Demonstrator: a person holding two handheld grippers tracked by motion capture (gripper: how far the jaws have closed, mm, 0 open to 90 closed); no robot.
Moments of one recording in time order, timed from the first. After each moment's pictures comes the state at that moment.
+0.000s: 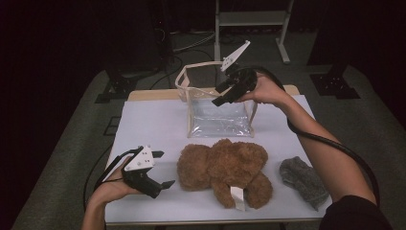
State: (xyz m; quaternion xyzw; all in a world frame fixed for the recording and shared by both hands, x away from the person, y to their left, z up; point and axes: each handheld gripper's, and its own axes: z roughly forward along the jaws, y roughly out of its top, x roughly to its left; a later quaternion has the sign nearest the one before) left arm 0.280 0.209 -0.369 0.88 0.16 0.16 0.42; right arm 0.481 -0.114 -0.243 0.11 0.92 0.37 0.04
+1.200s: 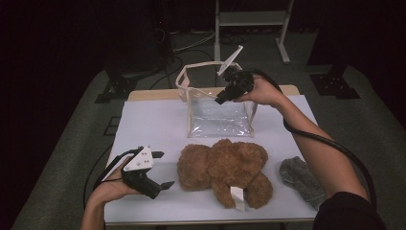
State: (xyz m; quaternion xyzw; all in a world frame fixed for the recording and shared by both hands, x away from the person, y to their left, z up) left arm 0.280 0.210 -0.369 0.88 0.15 0.15 0.42; right arm 0.496 -0.109 -0.263 0.15 0.94 0.31 0.05
